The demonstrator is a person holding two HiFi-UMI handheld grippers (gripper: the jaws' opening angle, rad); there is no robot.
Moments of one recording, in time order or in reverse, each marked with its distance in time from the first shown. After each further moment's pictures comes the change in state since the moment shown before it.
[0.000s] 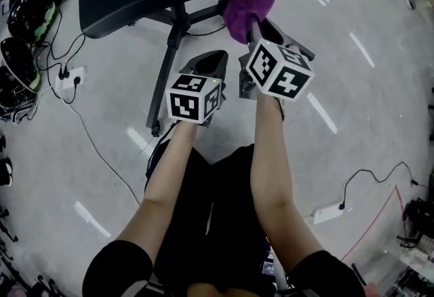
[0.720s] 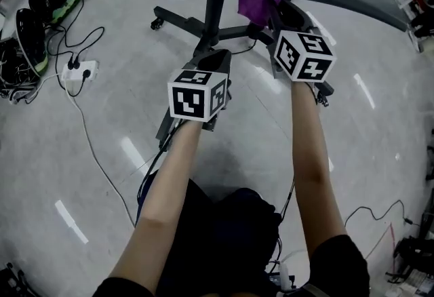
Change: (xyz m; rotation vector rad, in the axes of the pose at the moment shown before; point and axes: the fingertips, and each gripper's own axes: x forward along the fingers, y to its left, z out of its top) left arm -0.033 0.087 0.020 -0.053 -0.107 0.127; right arm 0.081 0.075 0.033 -0.447 -0.169 0.295
